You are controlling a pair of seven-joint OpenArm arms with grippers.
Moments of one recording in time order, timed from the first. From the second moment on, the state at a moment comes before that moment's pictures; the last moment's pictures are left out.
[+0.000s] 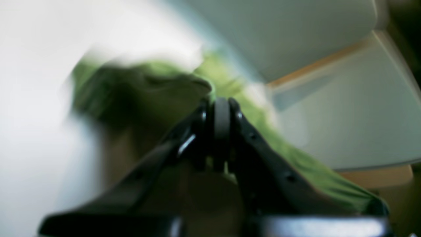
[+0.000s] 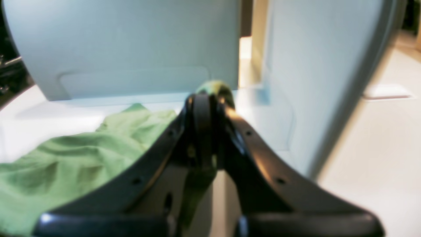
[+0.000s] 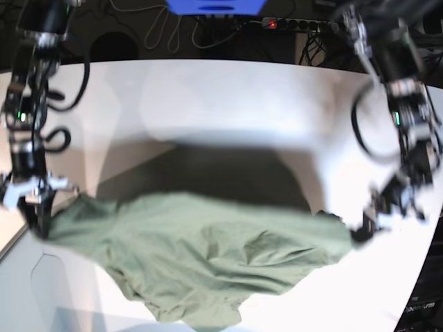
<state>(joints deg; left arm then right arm) -6.2 -10.0 -26.7 83.1 -57.7 -14.1 45.9 -8.5 11.6 20.7 92.5 16.0 17.7 5.0</state>
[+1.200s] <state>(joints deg) 23.3 -1.1 -59.5 88.8 -64.1 -14.7 47.1 -35.8 4.6 26.3 92.8 15.5 26.9 11.5</state>
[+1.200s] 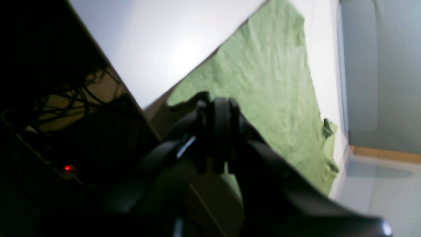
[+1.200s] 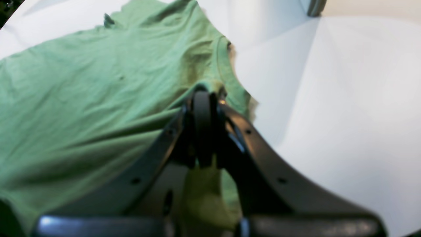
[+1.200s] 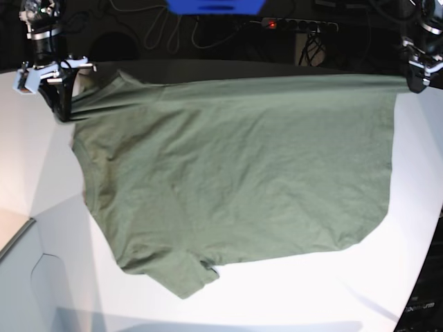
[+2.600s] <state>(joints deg) 3.8 -5.4 -52.0 88.8 -41.7 -14.5 46.7 -2.8 7.5 15.5 73.8 1.5 27.0 0.3</state>
